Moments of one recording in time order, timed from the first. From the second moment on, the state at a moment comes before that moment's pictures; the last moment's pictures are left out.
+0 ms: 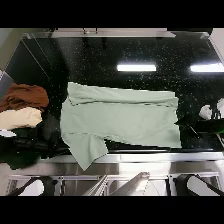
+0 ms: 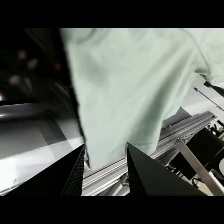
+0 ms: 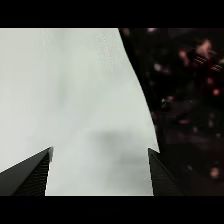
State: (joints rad) left arm 0.46 -1.18 0.37 0.85 -1.33 -1.17; right arm -0.59 -1.17 0.61 -0.89 1.15 1.16
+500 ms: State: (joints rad) left arm 0.46 -1.34 0.37 0.64 -1.35 -1.02; right arm -0.59 -1.16 0.60 -0.85 1.13 1.16
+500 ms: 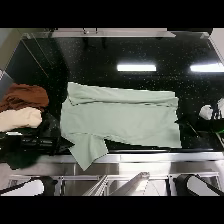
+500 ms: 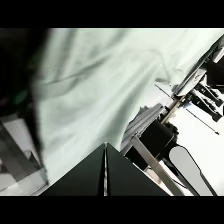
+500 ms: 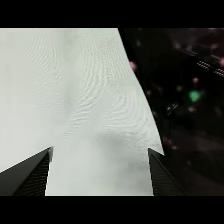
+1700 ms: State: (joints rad) left arm 0.29 -0.72 0.20 0.90 -1.08 -1.52; right arm -0.59 -1.17 0.60 -0.83 1.13 1.16
